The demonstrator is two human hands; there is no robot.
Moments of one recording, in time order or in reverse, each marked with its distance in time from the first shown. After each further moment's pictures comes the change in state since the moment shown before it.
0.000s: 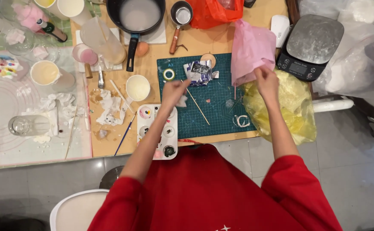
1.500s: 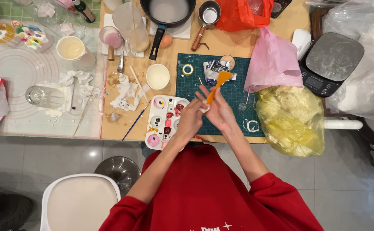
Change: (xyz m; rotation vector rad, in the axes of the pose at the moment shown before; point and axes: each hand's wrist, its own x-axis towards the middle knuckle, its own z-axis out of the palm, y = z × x) left_hand -0.145 0.013 0.006 0.177 0.259 0.643; right_hand -0.147 -0.145 0.108 1.706 -0.781 0.380
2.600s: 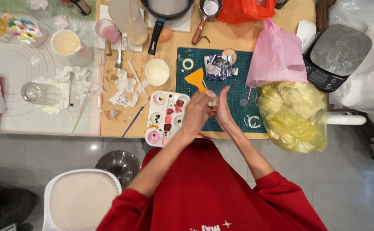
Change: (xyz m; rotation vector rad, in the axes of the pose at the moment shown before) left_hand 0.021 0.015 0.006 0.102 0.023 0.098; right_hand -0.014 -0.001 0.024 -0.776 0.184 0.114
